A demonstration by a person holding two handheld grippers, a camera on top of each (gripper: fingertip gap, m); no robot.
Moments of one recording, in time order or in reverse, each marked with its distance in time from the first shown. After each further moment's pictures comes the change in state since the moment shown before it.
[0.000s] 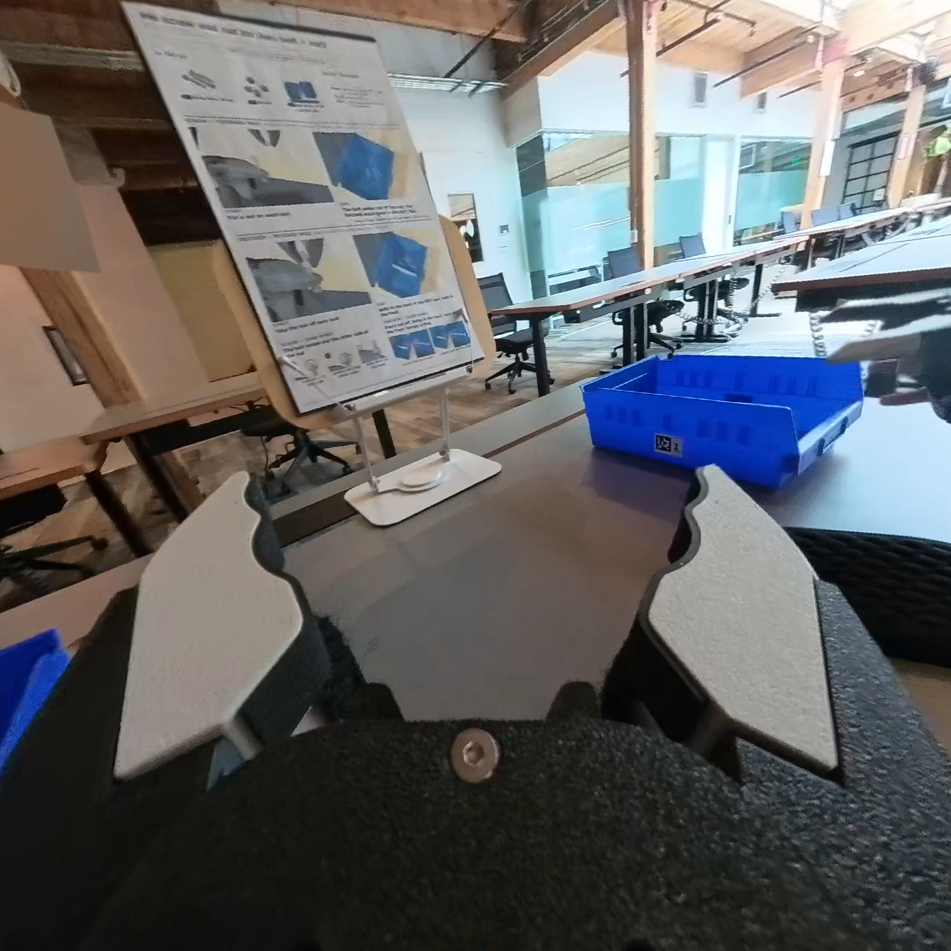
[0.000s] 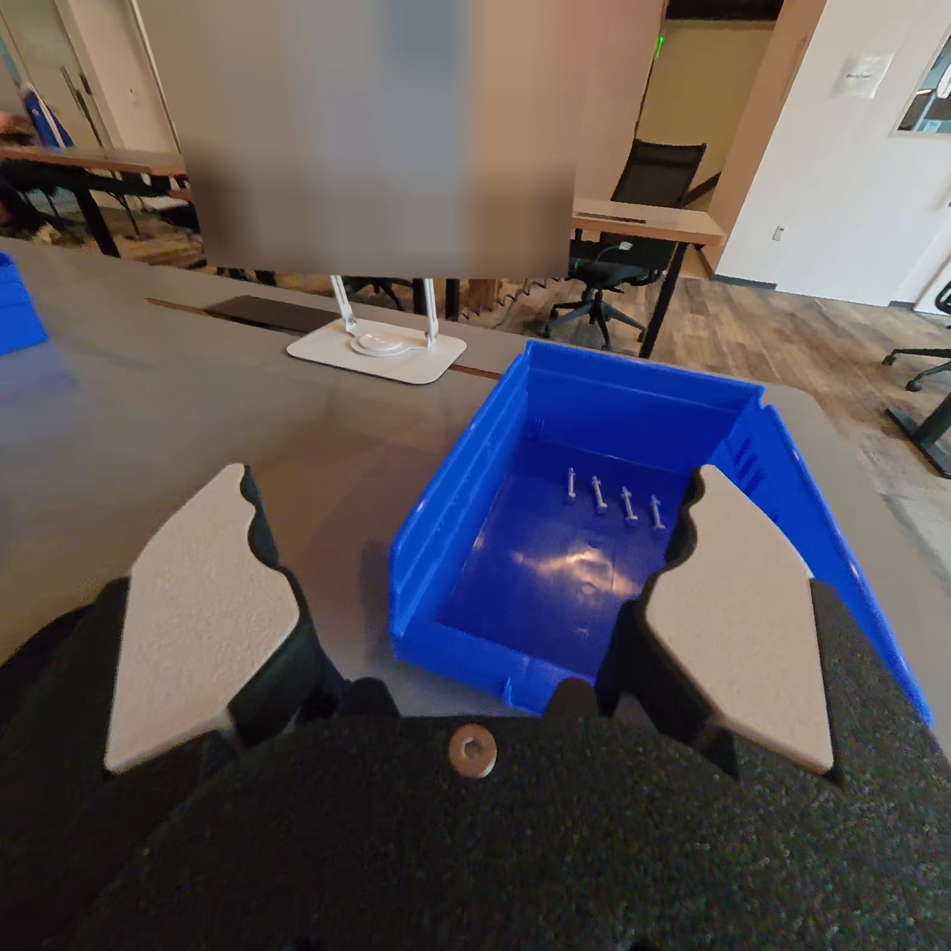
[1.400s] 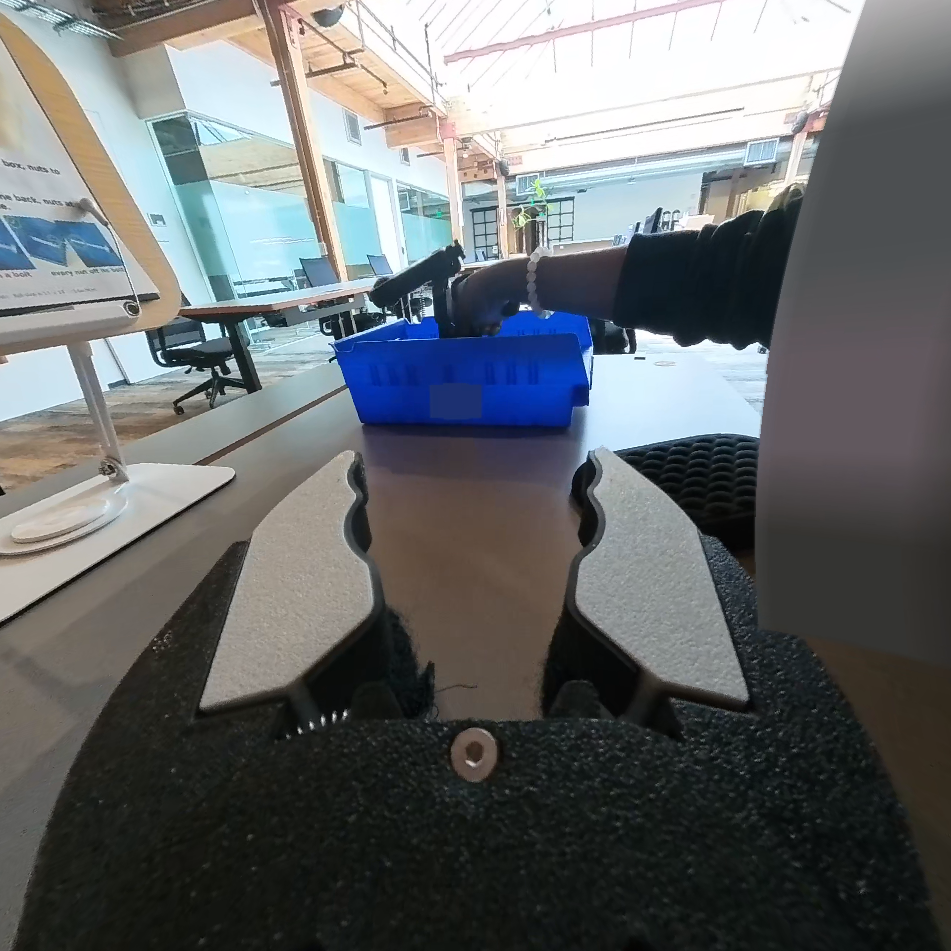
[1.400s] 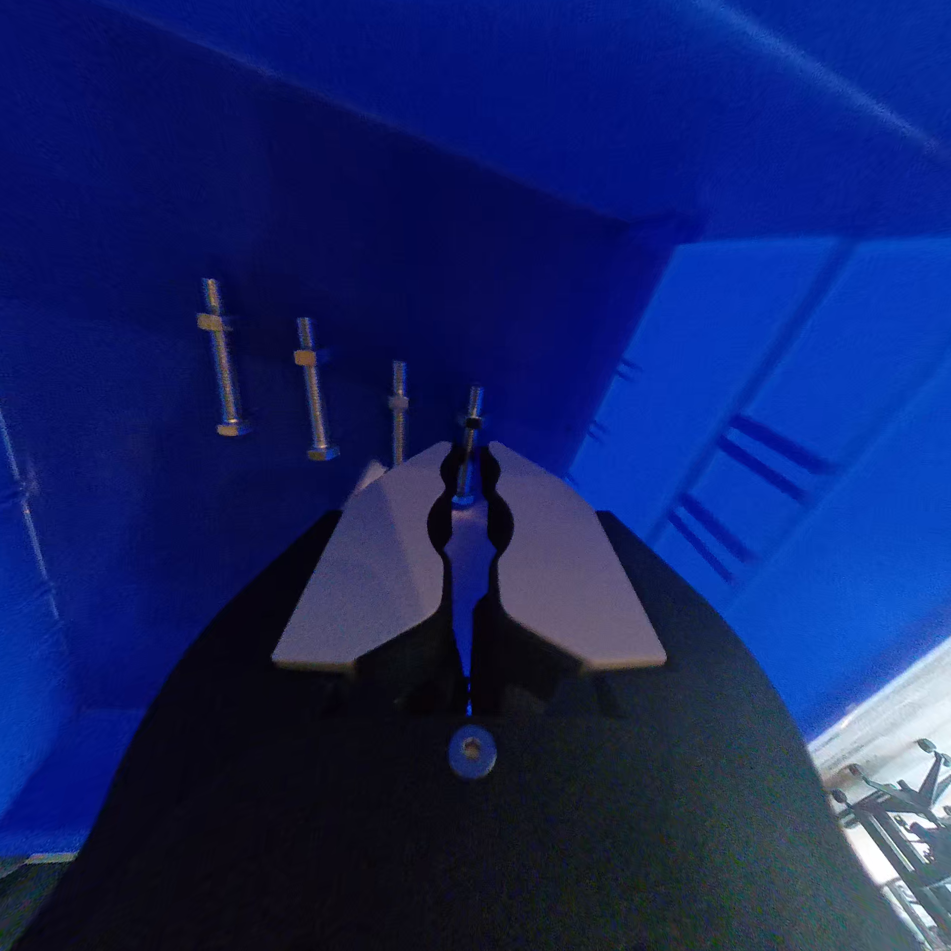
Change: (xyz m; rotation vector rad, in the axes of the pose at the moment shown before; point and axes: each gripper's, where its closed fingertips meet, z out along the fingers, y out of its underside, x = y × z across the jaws) left arm 0.083 0.107 0.093 0.043 0.646 -0.167; right arm 0.161 0.158 0.140 -1.427 0.064 -0.025
